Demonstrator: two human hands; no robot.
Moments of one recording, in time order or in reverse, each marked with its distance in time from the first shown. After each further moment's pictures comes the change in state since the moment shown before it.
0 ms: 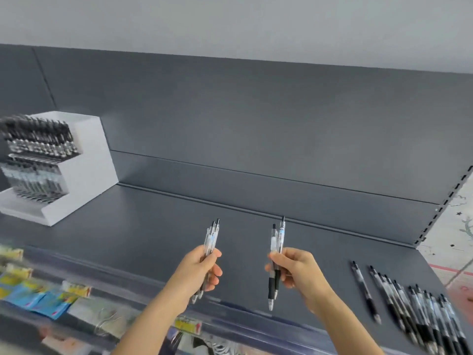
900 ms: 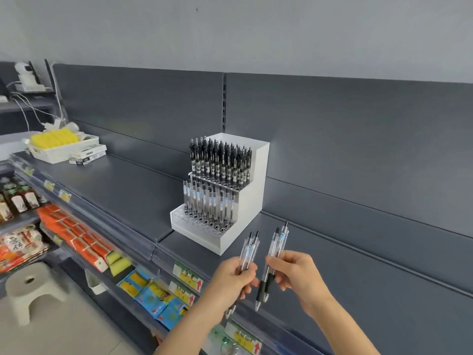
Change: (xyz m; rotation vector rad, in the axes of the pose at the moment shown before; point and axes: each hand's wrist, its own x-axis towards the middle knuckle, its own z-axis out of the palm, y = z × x) left_hand 0.040 -0.015 -0.362 -0.002 0.162 0.079; right_hand 0.107 -0.064 0.424 -0.030 -0.301 -0.108
